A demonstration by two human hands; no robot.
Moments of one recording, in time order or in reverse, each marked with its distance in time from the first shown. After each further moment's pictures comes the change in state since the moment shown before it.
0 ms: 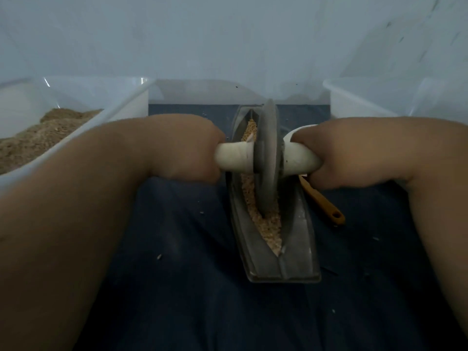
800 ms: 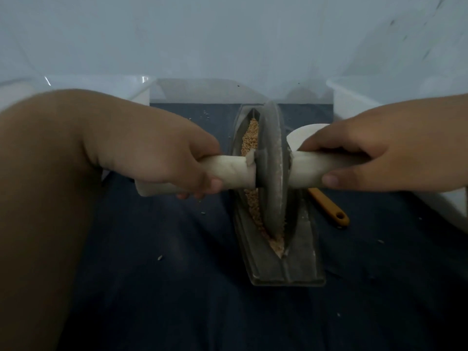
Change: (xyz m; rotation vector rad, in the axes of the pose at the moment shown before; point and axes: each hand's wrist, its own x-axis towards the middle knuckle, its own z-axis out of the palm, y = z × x) left_hand -0.038 0.001 -0.036 -0.285 -0.398 0.148; right_hand -0.036 -0.017 -0.032 0.031 -0.121 -0.141
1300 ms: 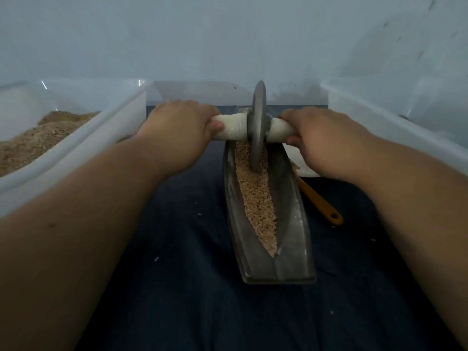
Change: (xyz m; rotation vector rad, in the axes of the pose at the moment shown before) left_hand 0.067 -0.031 0.022 0.212 0.819 -0.092; right_hand 0.078 0.058 0.056 -0.122 0.618 0.172
